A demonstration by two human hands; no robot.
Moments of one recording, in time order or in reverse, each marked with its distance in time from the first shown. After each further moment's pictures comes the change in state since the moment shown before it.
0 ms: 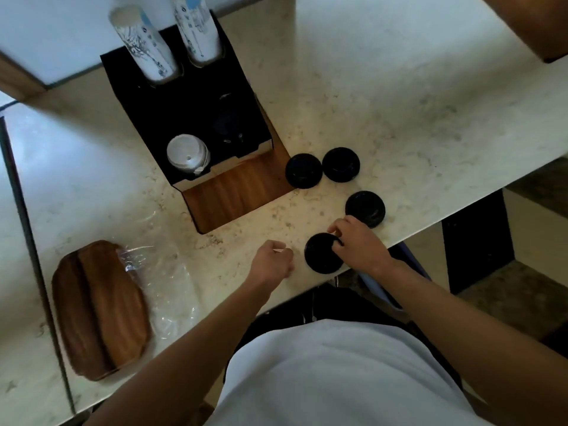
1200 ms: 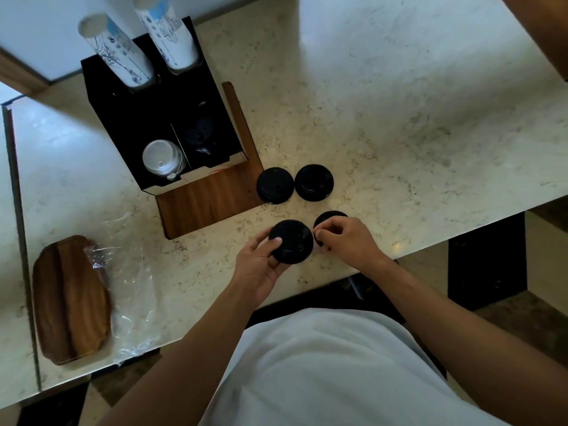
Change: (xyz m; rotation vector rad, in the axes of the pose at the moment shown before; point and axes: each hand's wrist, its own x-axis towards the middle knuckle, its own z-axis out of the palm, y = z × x) left_hand -0.016 0.054 0.082 -0.859 0.014 -0.041; right_hand 0.021 0.058 -0.070 0.584 0.005 0.032
